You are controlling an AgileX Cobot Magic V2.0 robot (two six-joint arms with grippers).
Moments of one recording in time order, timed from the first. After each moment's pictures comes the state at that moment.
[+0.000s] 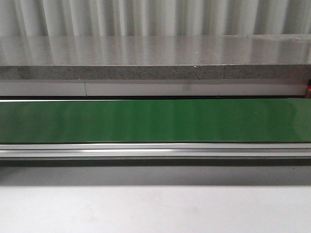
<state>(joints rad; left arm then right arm) 0.17 1.47 -1.17 -0.12 0.73 -0.10 -0.15 0.73 -0.85 0.28 0.86 -0.22</state>
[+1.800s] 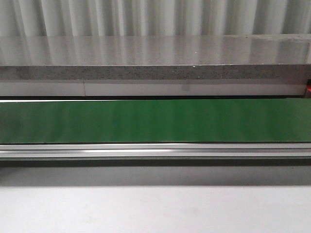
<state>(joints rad) 0.17 1.43 -1.17 -0.15 0.63 0.01 -0.15 0.73 -0.85 0.28 0.86 -0.22</state>
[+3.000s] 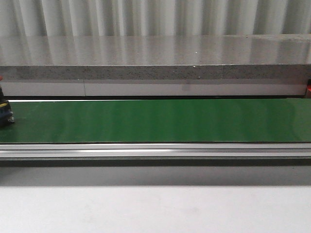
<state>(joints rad) 0.36 1.83 -1.23 -0.07 0.47 -0.01 -0.15 0.73 -0.85 0.28 0.86 -0.22</state>
